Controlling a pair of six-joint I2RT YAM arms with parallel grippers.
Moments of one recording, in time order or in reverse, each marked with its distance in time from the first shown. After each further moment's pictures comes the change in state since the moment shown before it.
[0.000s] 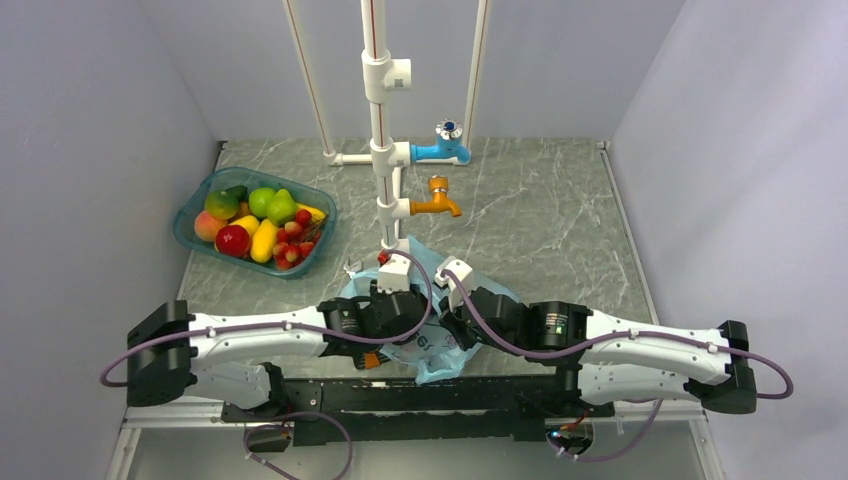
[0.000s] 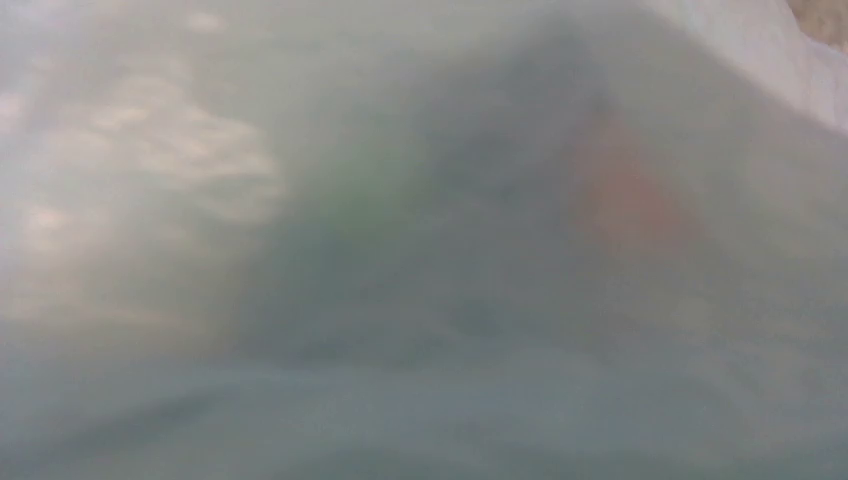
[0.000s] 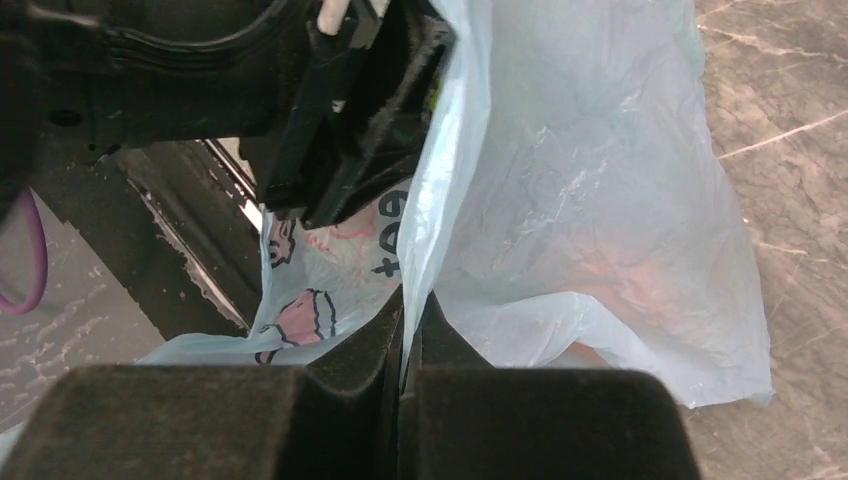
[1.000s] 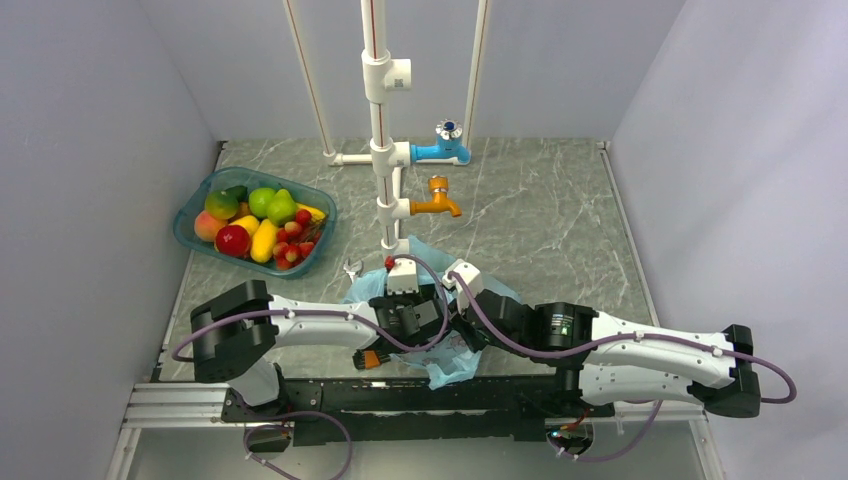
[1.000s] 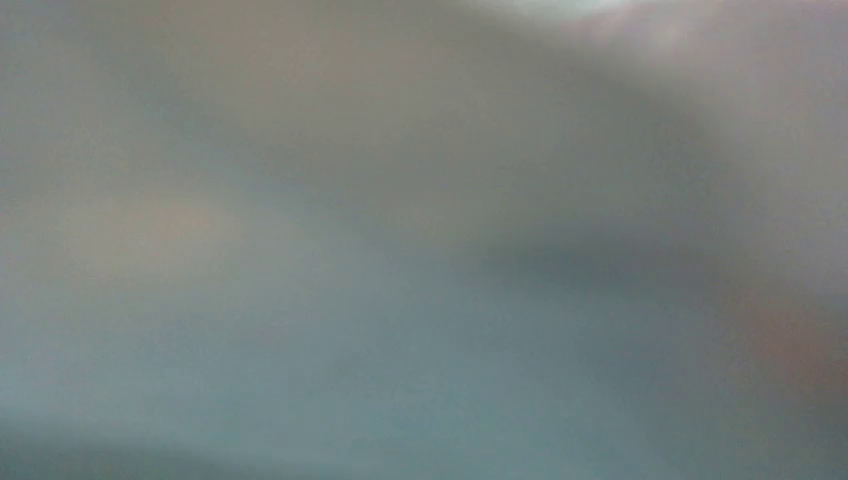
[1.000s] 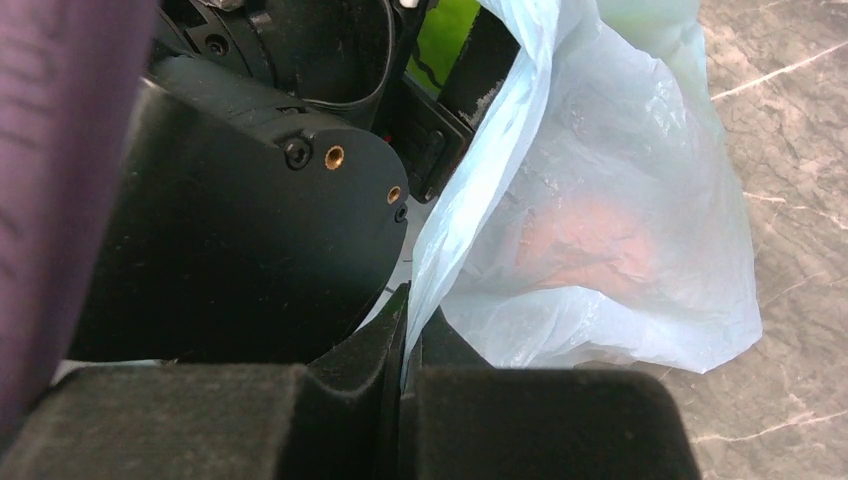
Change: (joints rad) left arm 0.000 0.345 0.114 -0.040 -0.278 -0.297; right arm -0.014 -0.039 -0.032 -0.081 0.004 0.014
